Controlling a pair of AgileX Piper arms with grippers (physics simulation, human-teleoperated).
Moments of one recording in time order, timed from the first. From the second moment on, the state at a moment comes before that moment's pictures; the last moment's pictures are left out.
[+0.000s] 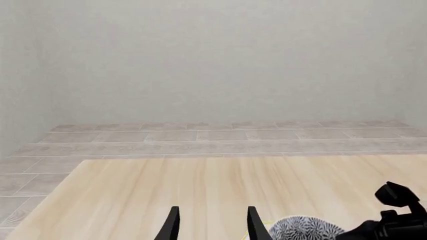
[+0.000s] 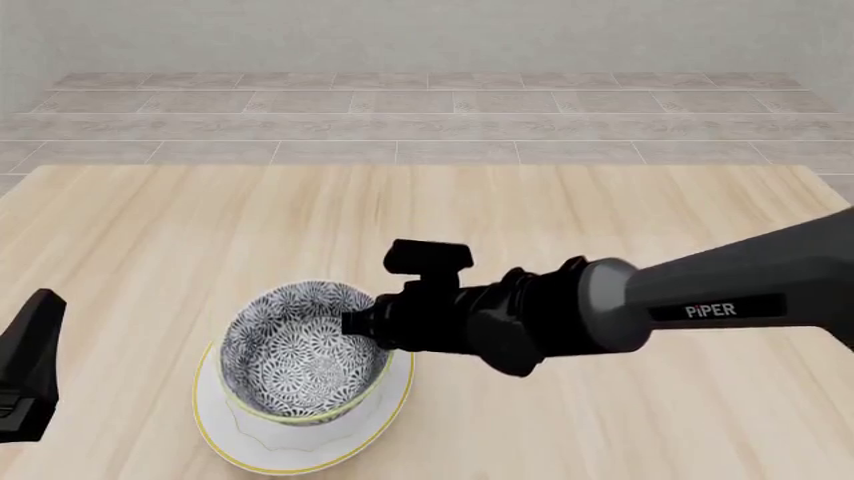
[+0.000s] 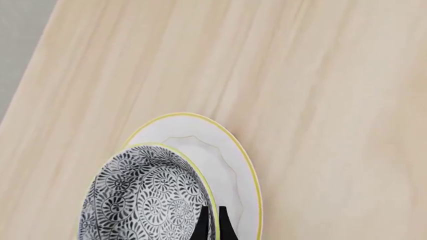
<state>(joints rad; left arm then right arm) -0.02 0.02 -0.03 -0.08 0.01 0.86 1.87 -0.95 -0.13 0.63</state>
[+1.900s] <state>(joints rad) -0.03 0.05 -0.02 -0.10 0.02 0.86 1.72 -0.95 -0.05 0.57</state>
